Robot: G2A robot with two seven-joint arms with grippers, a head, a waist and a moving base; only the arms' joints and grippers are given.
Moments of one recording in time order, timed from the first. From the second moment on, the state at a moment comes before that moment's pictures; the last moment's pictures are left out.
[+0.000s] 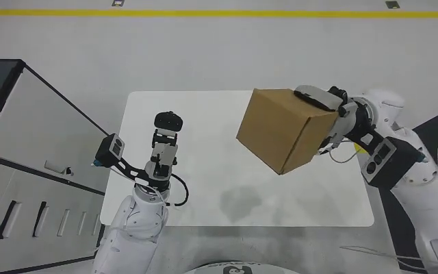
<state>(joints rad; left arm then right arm) 1.74 -1.31 -1.31 -2.05 0.55 -0.71 0.33 -0.88 -0.81 1.04 -1.79 -1.60 -0.59 -1.23</state>
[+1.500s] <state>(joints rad) 1.74 -1.31 -1.31 -2.05 0.55 -0.71 0.33 -1.09 -0.78 1.08 -1.81 -1.13 -0.63 -0.75</state>
